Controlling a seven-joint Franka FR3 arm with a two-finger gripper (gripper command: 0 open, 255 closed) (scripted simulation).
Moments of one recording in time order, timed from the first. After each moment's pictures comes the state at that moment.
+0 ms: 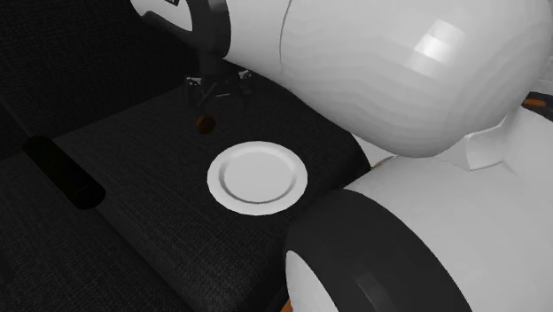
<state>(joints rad) 0.08 -0.21 0.14 -1.75 0.07 1.56 0.06</state>
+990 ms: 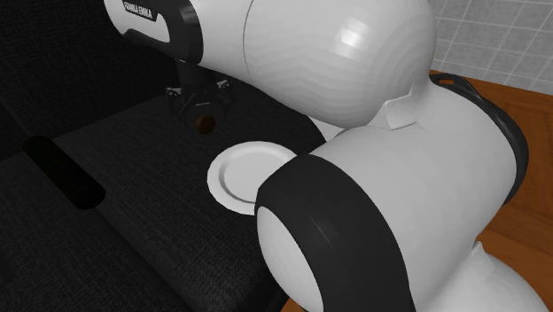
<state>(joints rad) 0.12 -0.07 0.19 -1.68 0.07 1.59 0.12</state>
